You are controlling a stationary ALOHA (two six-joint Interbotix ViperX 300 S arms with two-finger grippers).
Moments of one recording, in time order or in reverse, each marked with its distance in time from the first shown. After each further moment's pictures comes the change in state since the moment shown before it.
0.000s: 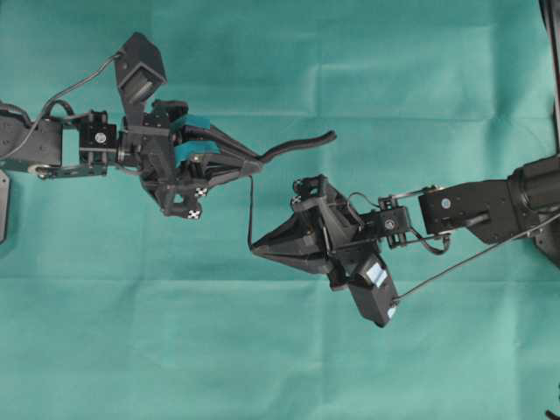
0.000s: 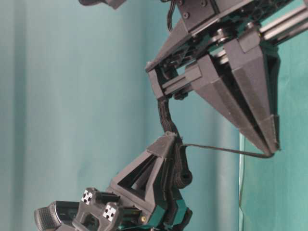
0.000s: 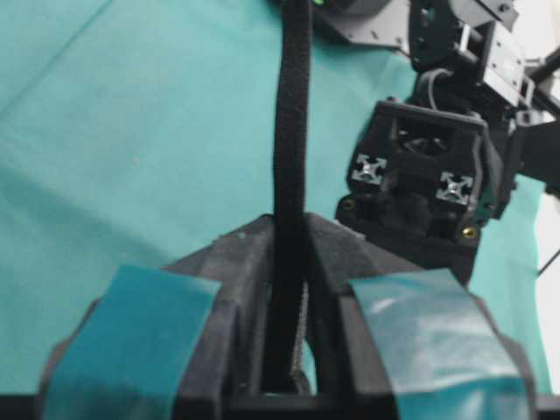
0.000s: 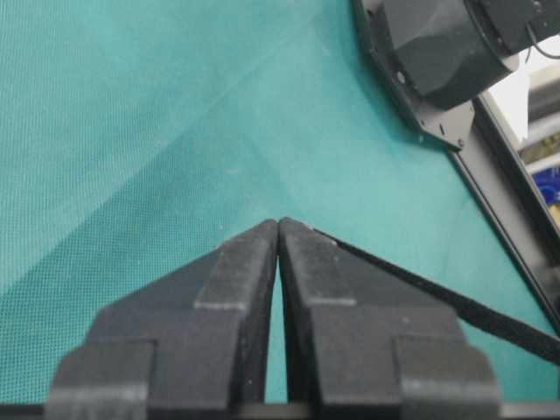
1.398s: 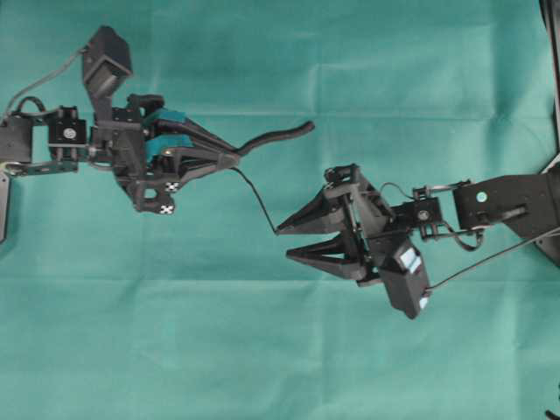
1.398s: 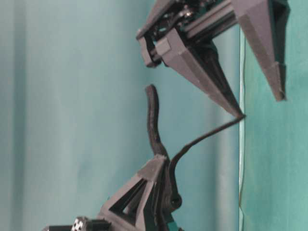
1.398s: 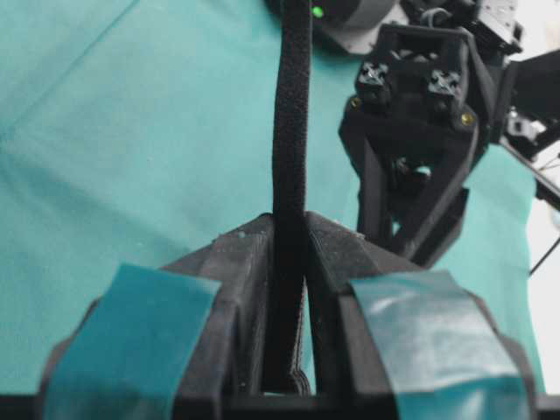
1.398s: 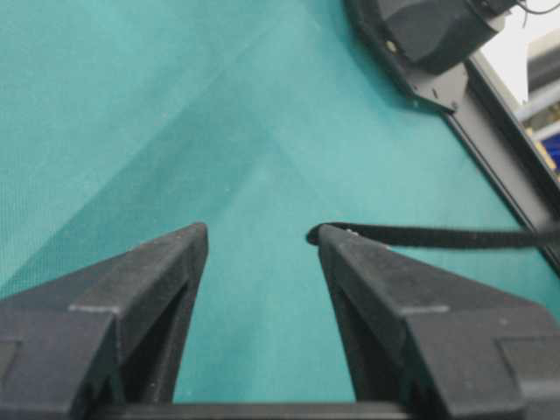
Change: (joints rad) left arm 0.008 -0.112 0.089 0.000 -0.002 0.005; right arm 0.002 -0.132 0.127 0.109 -0.021 0.000
